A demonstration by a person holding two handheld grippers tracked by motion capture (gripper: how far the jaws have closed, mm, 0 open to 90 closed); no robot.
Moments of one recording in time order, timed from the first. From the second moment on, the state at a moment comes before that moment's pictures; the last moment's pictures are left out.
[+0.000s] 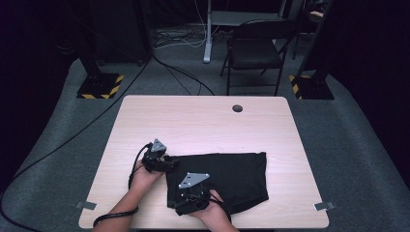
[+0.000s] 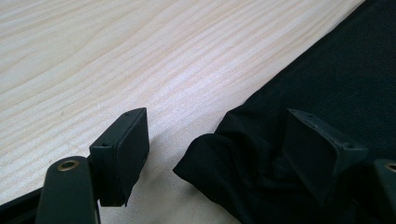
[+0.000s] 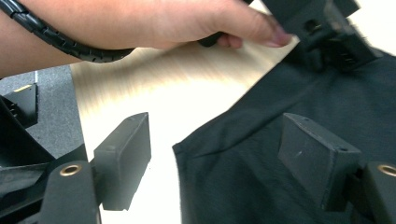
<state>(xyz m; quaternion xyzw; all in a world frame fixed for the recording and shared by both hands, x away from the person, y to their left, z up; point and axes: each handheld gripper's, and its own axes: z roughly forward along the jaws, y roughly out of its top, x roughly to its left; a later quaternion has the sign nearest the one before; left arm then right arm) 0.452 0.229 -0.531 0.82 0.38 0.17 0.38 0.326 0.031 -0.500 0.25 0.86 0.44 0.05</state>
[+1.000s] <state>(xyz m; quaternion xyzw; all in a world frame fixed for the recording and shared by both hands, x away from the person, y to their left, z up) 0.452 0.229 -0.531 0.82 0.39 0.17 0.38 0.312 0.059 -0.525 0.23 0.89 0.39 0.08</state>
